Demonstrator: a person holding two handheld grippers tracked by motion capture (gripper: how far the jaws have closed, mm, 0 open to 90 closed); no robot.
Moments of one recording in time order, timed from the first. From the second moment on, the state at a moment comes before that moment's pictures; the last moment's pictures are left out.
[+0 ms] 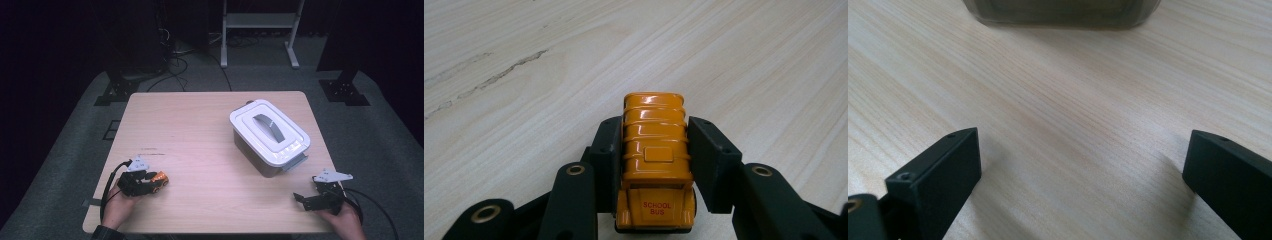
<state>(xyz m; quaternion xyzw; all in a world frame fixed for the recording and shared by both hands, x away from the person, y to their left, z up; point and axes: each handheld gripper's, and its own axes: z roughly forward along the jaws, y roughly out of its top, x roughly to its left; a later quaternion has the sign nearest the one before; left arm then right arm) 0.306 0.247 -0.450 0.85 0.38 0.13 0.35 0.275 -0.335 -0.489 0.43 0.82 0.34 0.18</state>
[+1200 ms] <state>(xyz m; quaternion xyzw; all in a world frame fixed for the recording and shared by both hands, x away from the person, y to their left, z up) 0.301 0.229 -0.443 0.83 0.36 0.13 0.40 0.275 -0.335 -0.489 0.43 0.82 0.34 0.18</state>
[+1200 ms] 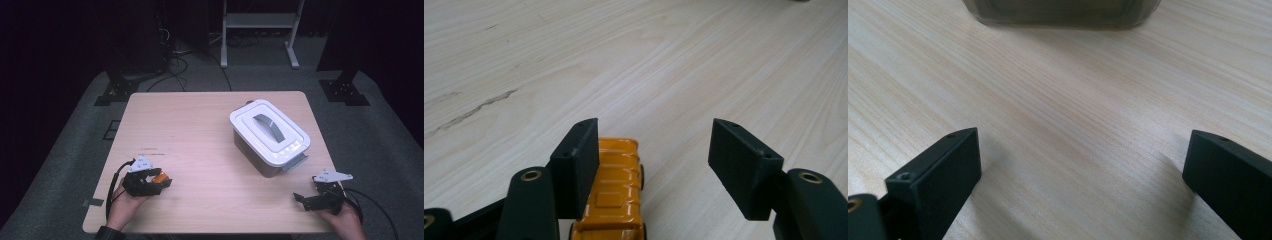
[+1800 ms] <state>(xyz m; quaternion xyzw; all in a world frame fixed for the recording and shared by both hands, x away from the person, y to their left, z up) 0.295 0.180 -0.451 0.85 0.32 0.12 0.39 0.275 -0.335 -0.489 0.43 0.81 0.34 0.18</state>
